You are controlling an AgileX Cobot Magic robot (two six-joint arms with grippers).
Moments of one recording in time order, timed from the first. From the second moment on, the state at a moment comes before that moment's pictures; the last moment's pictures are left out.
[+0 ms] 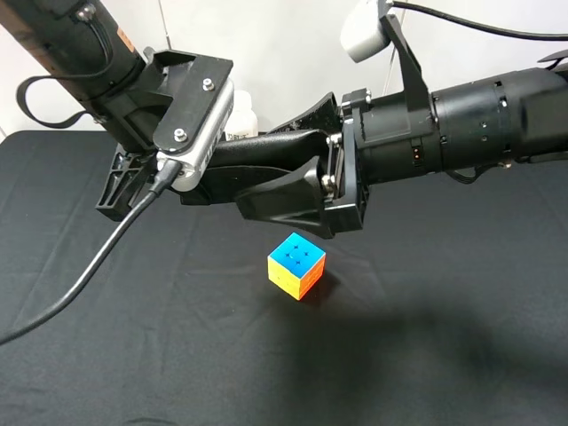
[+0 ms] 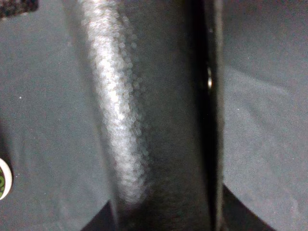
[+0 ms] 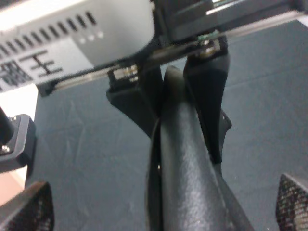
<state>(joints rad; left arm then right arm) -0.61 1.54 -1.15 -0.24 0.82 1.40 0.52 1.41 -0.77 1.60 0.73 -1.94</state>
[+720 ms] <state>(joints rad) -0.61 1.54 -1.15 -0.23 0.75 1.38 0.52 1.41 -0.77 1.59 0.69 -1.98</state>
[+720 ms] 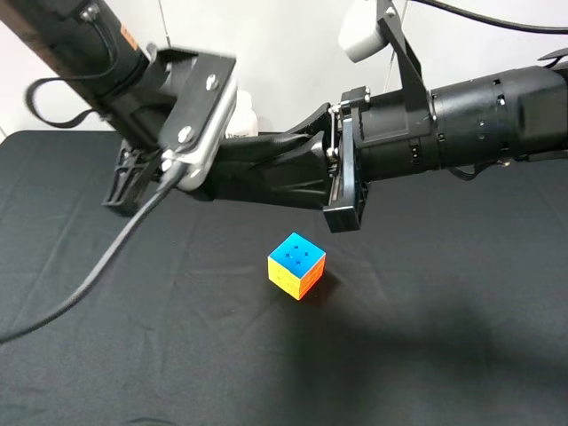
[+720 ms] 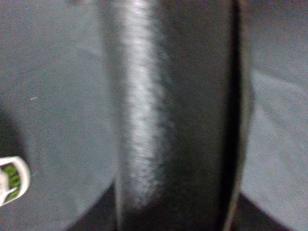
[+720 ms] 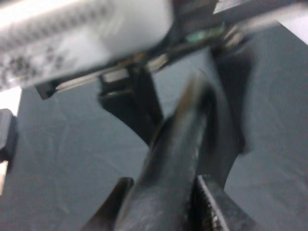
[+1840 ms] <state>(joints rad) -0.61 1.31 -1.16 -0.18 0.77 0.93 0.52 1.42 -0.77 1.59 0.63 -1.97</state>
